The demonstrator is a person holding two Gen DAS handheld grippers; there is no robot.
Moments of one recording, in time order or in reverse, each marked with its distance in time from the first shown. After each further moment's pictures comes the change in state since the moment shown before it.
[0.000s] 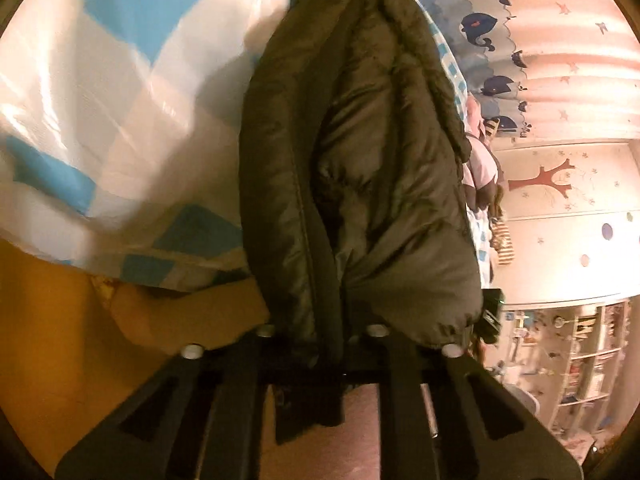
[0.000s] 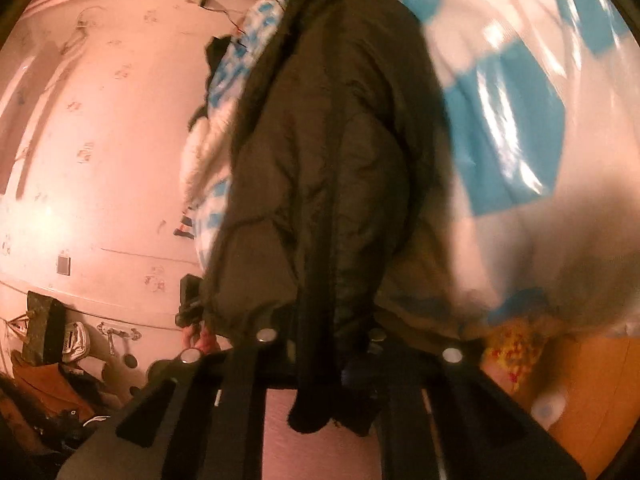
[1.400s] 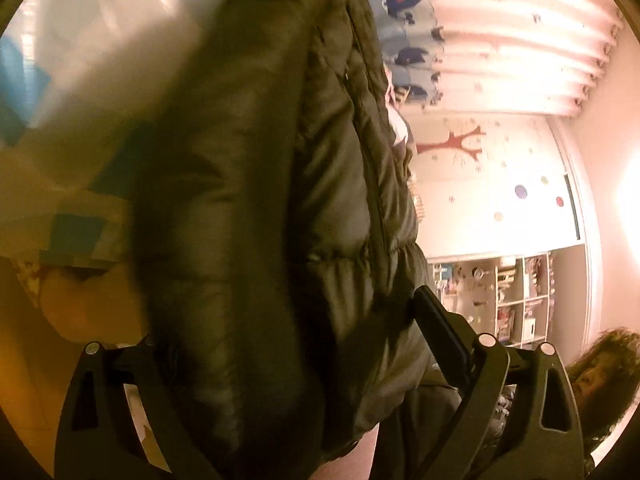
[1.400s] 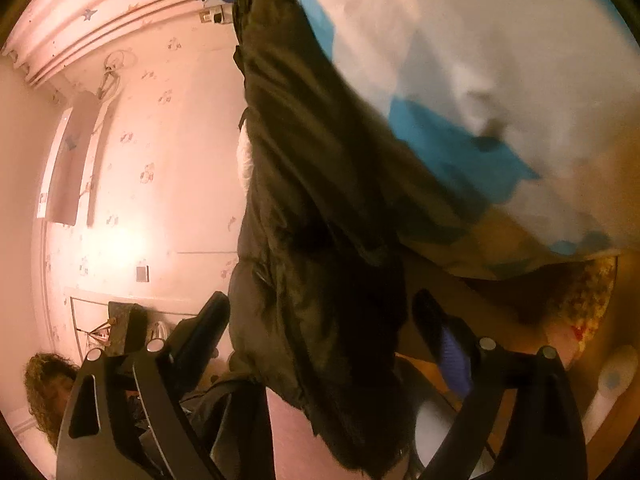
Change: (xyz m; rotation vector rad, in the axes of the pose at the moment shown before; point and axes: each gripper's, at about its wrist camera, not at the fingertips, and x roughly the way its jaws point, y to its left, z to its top) left arm 0.019 0.039 -0.023 0.062 0.145 -0.392; right arm 0.010 -0.092 -0.047 0.161 0.091 0.334
